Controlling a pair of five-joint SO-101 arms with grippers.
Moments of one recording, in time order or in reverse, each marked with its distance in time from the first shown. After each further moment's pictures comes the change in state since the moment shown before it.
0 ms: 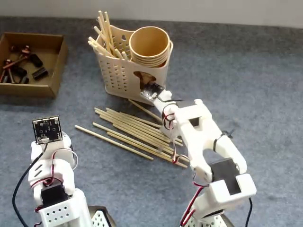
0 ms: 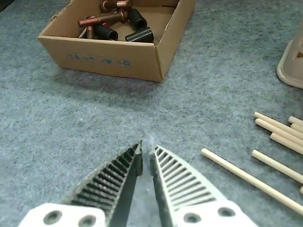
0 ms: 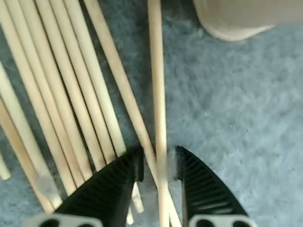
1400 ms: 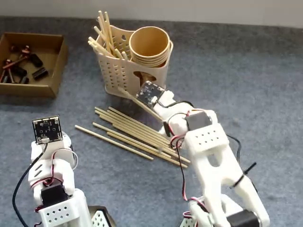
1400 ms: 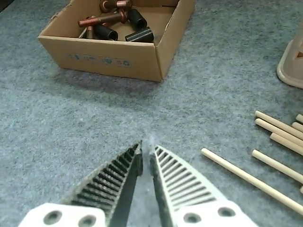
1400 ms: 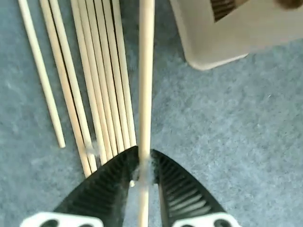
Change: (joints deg) left arm 0.0 0.0 0.0 0.0 0.0; right arm -4.9 -36.7 7.6 11.1 -1.8
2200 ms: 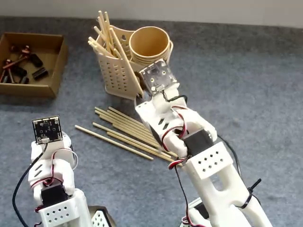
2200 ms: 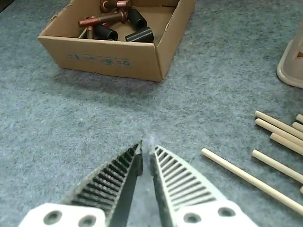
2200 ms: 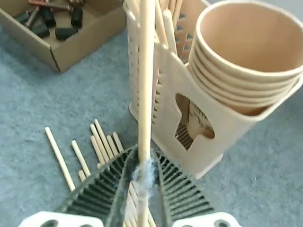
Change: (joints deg) left arm 0.0 0.0 0.0 0.0 0.0; right arm -8.9 -10.0 -1.1 -19.1 -27.9
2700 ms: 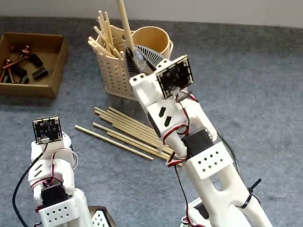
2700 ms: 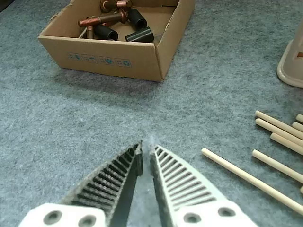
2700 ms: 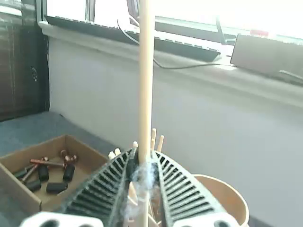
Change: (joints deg) left arm 0.0 0.0 0.1 0.0 0.0; right arm 0.0 0.0 0.0 -35.4 0.0
